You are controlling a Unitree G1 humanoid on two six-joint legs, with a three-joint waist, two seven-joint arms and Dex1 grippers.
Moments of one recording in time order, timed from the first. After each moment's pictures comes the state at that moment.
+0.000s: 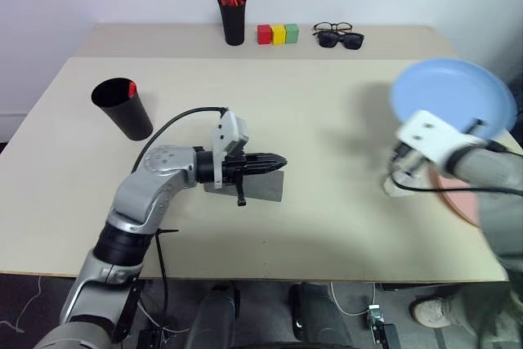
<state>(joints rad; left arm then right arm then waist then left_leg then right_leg) -0.57 0.43 -0.18 -0.11 -0.45 0.54 -1.05 -0.07 -0.97 -0.21 -0.59 -0.25 0.87 0.72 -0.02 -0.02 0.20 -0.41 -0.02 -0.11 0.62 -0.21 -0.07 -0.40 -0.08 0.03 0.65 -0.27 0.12</state>
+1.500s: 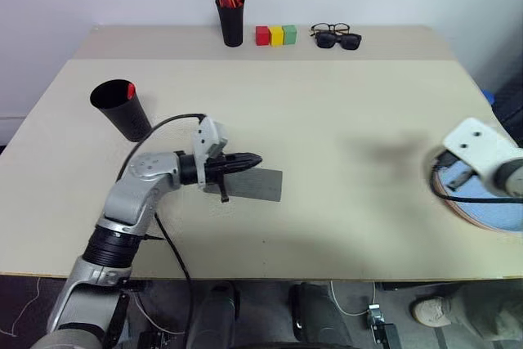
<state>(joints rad) -0.48 0.52 -0.09 -0.03 -0.40 0.41 -0.99 0.00 -1.09 -0.28 -0.49 -0.20 0.91 0.69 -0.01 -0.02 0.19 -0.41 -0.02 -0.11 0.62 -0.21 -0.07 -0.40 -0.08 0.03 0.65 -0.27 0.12</state>
